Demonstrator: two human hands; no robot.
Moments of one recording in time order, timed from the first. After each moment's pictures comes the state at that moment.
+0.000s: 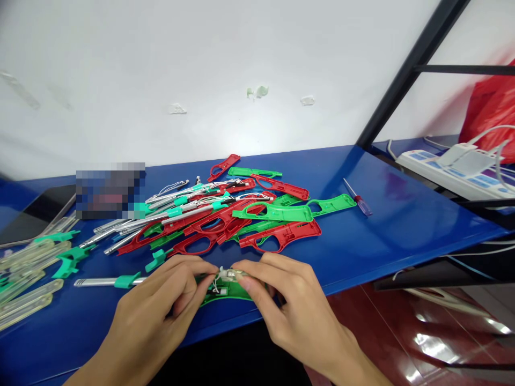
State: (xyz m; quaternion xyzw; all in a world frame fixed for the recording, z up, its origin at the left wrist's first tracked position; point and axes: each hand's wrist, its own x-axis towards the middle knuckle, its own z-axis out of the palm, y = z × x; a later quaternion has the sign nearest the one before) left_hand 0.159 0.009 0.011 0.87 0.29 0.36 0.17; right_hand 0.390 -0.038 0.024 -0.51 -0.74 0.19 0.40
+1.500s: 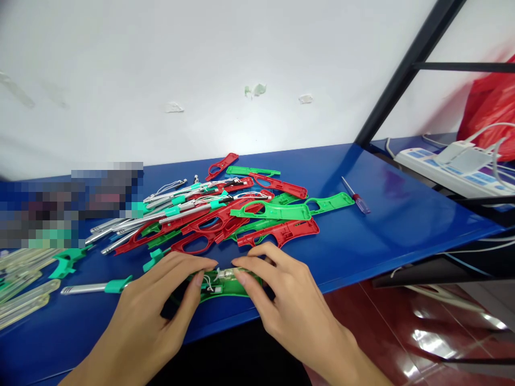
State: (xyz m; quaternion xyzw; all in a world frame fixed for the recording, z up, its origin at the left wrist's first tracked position) left_hand 0.164 0.006 0.027 0.86 0.35 0.34 0.10; right_hand 0.389 -0.037 0.021 -0.55 -0.74 0.18 0.35
